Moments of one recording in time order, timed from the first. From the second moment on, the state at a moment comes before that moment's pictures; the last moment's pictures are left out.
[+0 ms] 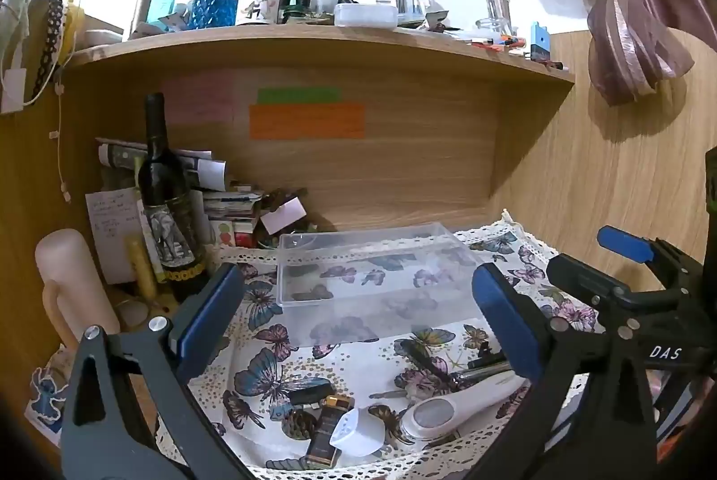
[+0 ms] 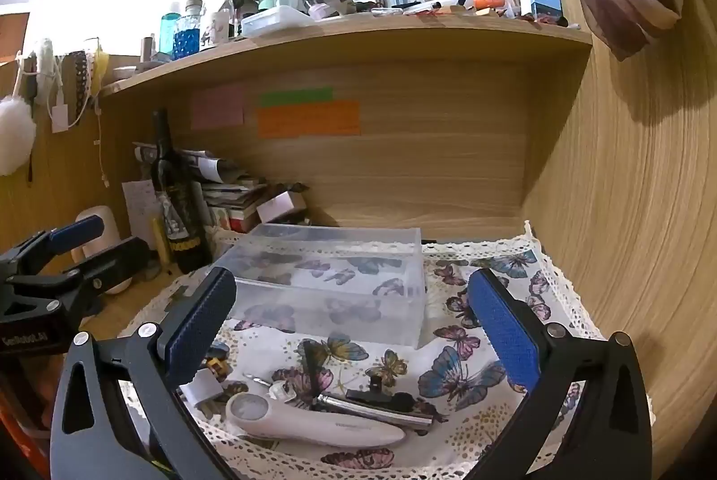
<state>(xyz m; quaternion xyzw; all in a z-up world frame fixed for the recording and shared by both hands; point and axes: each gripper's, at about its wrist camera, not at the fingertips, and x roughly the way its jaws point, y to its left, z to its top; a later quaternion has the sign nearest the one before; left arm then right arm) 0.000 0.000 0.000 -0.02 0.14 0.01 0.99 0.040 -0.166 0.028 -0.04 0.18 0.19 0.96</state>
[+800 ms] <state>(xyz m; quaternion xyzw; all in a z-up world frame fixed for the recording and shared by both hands) -0.005 -0.006 0.005 -0.01 0.13 0.00 0.99 0.034 -0.165 0.034 -0.03 0.17 0.20 0.97</state>
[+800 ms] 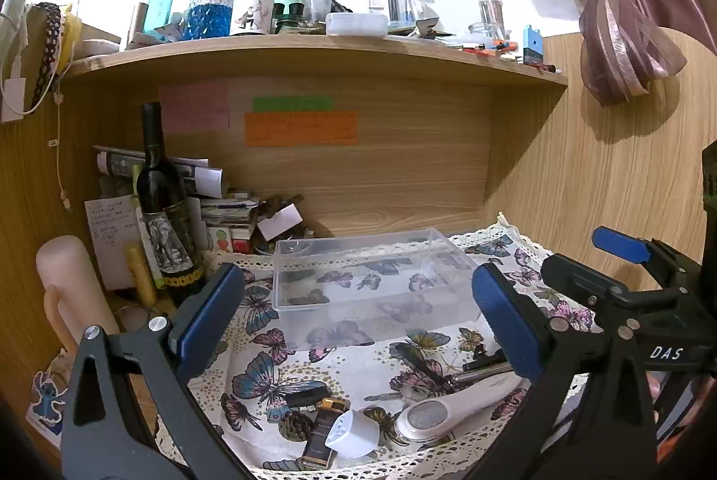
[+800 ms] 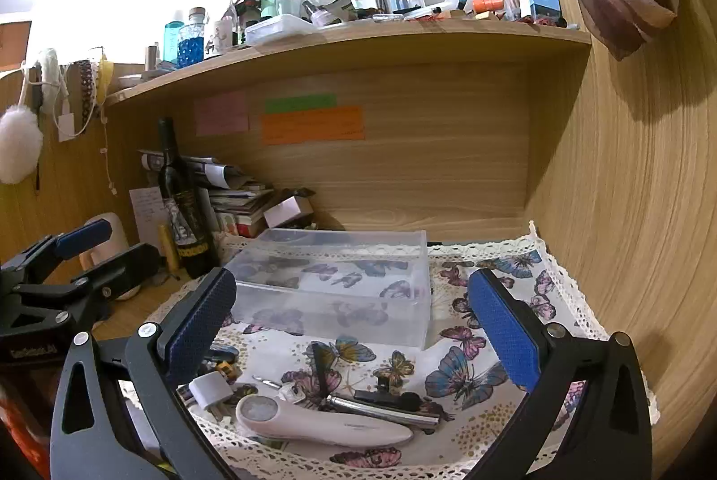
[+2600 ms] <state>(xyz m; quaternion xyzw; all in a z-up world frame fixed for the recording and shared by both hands) -0.006 -0.007 0.006 -0.02 0.13 -0.01 0.99 0.028 -0.161 0.035 -0.03 0.16 0.20 0.97</state>
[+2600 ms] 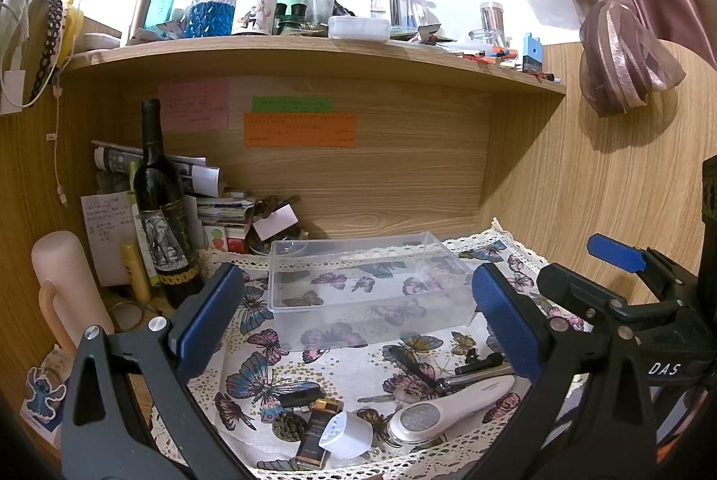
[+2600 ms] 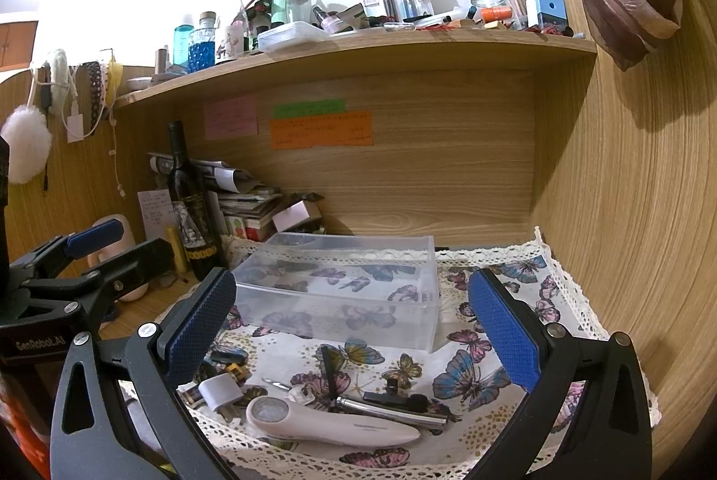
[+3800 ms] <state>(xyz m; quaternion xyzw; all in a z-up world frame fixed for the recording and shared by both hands) 0.031 0.067 -0.094 -0.05 0.33 0.04 0.94 0.082 -0.180 -0.040 -0.07 0.32 0.20 0.92</state>
